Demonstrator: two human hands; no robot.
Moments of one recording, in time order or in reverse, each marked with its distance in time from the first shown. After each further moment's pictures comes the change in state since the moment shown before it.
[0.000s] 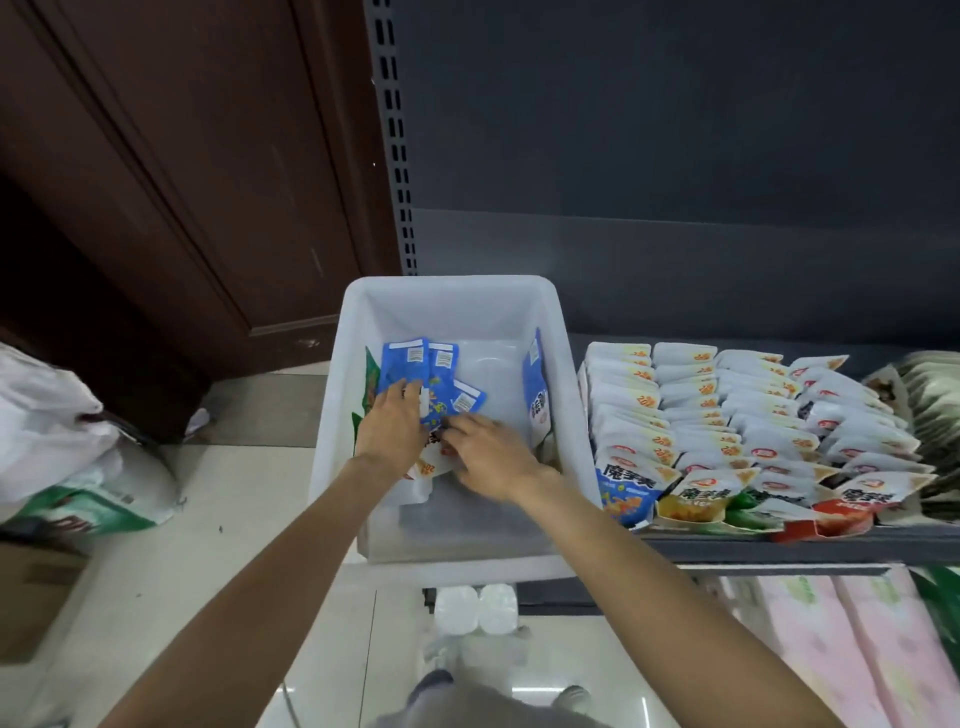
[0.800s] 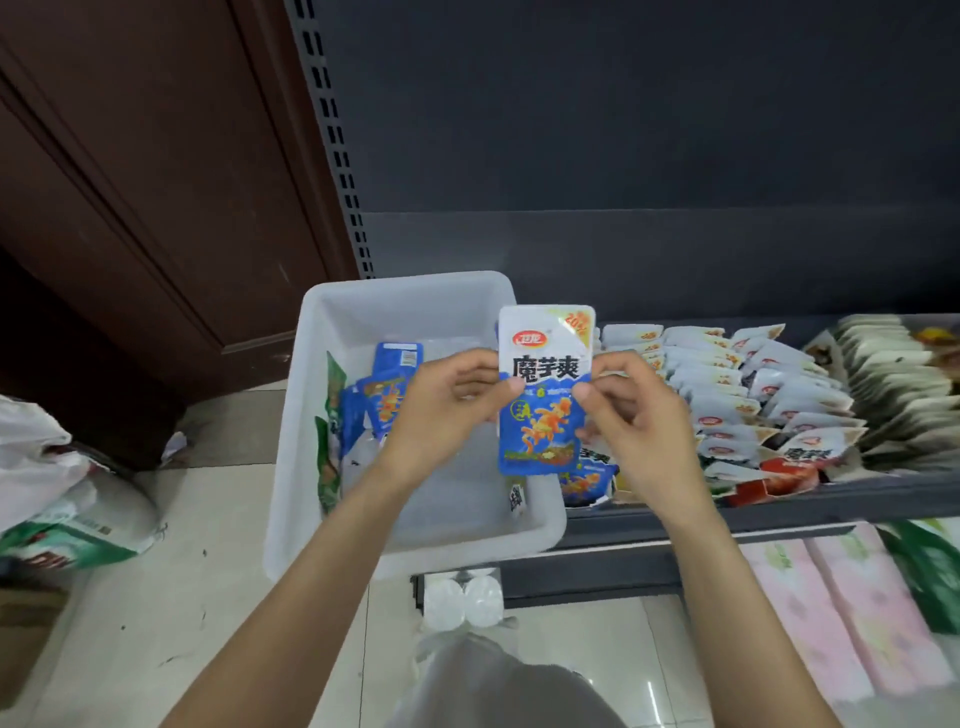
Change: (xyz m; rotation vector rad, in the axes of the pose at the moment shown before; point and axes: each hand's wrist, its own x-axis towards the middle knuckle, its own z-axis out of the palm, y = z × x) left_hand -0.074 0.110 -0.099 -1.239 -0.083 0.279; right_hand -0.153 0.031 -0.094 1.128 0.801 0.267
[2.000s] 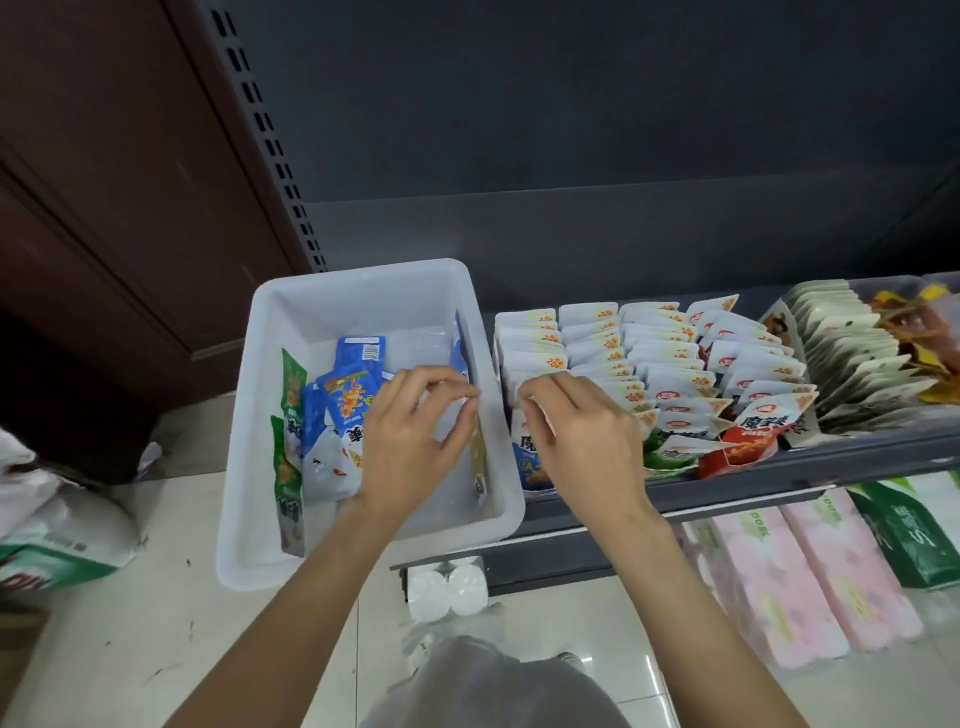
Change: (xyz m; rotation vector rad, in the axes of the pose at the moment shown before) left_hand -0.004 -0.067 0.025 0.872 0.340 0.732; right_hand -0.018 0.033 -0.007 -1.021 0.208 -0.575
